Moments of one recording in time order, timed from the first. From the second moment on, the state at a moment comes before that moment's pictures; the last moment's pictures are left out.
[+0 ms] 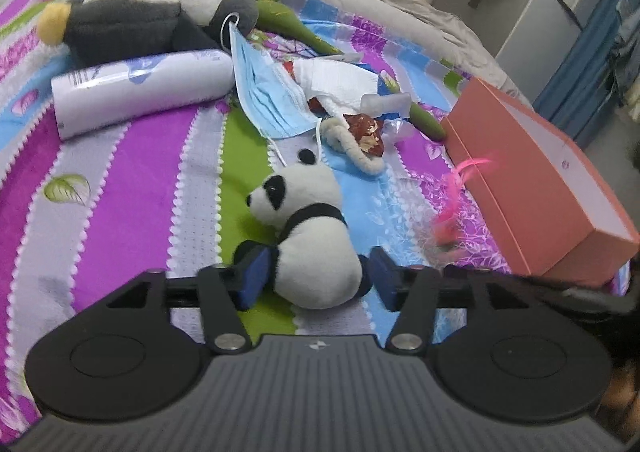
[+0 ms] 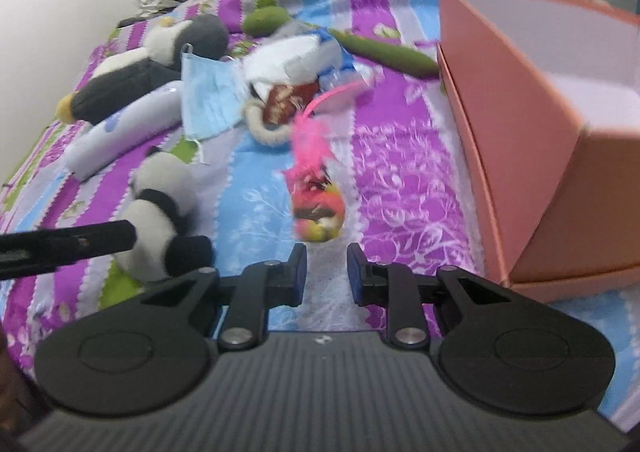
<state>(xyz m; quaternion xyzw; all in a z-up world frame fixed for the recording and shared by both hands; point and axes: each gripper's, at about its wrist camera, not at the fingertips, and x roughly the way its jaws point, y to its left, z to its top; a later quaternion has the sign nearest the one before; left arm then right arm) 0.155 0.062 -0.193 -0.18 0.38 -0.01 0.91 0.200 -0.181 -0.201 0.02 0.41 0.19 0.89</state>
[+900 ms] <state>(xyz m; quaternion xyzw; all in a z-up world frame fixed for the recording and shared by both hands) 0.147 0.053 -0.197 -0.20 0.37 0.01 0.91 0.199 -0.182 -0.214 0.04 0.31 0.22 0.92</state>
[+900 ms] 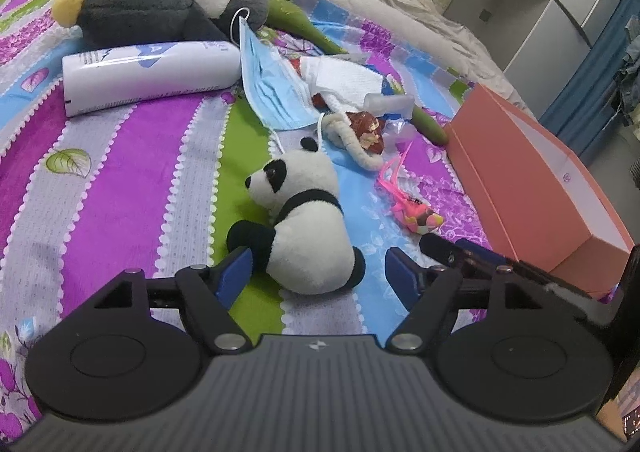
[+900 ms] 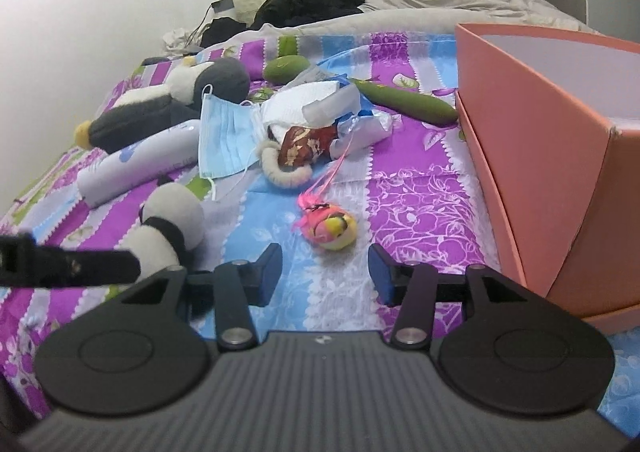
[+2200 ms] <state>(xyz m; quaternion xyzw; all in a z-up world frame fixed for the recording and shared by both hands) 0.166 0.026 -0.193 -0.09 0.38 0.06 0.92 0.202 -0.169 -0.202 -0.01 0.34 0.21 0.92</state>
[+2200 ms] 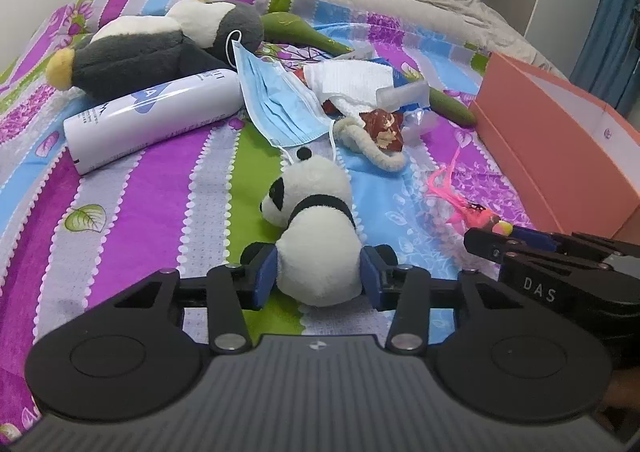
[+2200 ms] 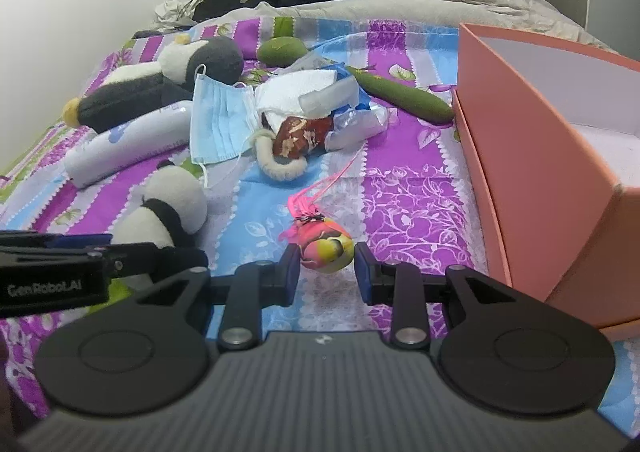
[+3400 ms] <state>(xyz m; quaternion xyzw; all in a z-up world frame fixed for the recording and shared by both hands) 0.162 -0.016 -0.038 -0.10 0.28 0.01 0.95 0.185 -0.205 -0.067 0.03 0.27 0.24 0.93</state>
